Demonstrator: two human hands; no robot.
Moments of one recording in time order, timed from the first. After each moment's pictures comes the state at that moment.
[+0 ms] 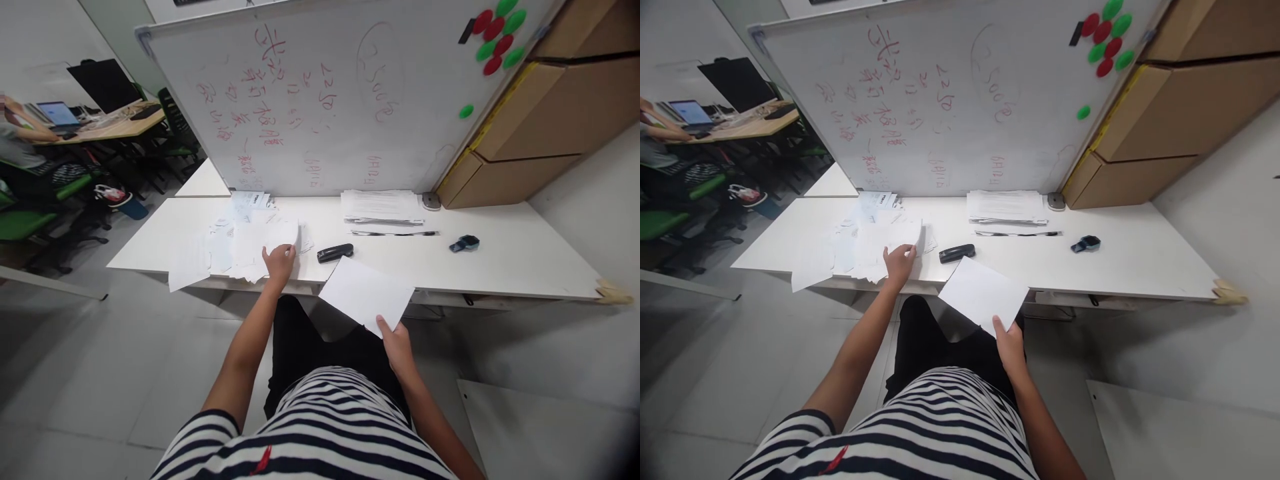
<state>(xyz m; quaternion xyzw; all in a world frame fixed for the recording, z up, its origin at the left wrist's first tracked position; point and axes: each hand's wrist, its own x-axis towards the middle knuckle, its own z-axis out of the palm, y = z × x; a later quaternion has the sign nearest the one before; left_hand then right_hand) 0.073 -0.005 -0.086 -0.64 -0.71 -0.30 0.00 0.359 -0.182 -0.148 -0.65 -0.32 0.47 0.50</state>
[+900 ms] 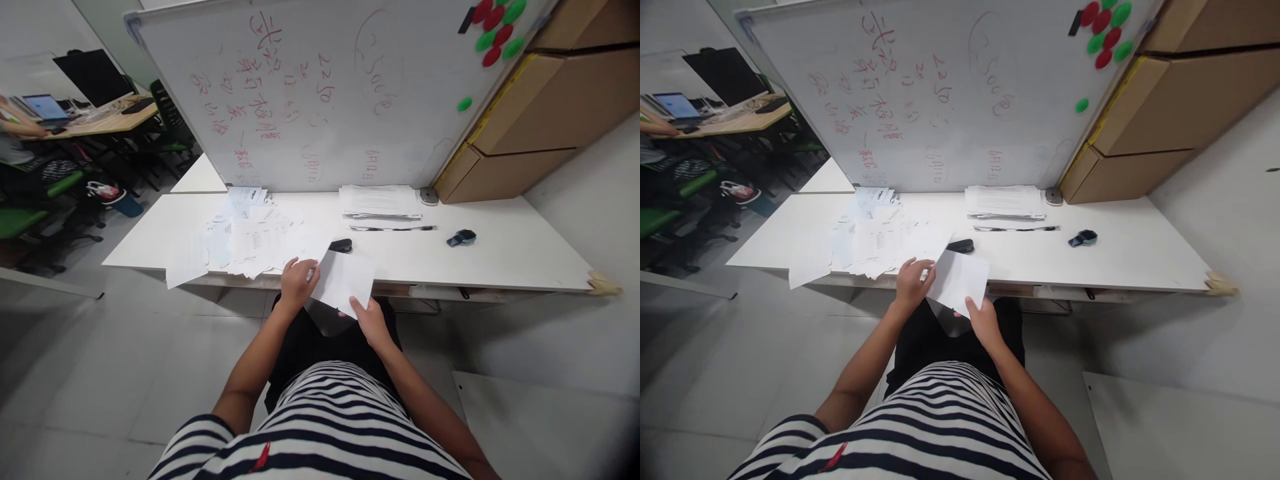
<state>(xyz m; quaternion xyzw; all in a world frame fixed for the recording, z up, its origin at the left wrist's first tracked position) 0.119 -0.079 -0.071 -0.77 -0.50 -0.40 0.03 0.311 -0.154 -0.102 -0.58 -0.41 0.54 0.45</state>
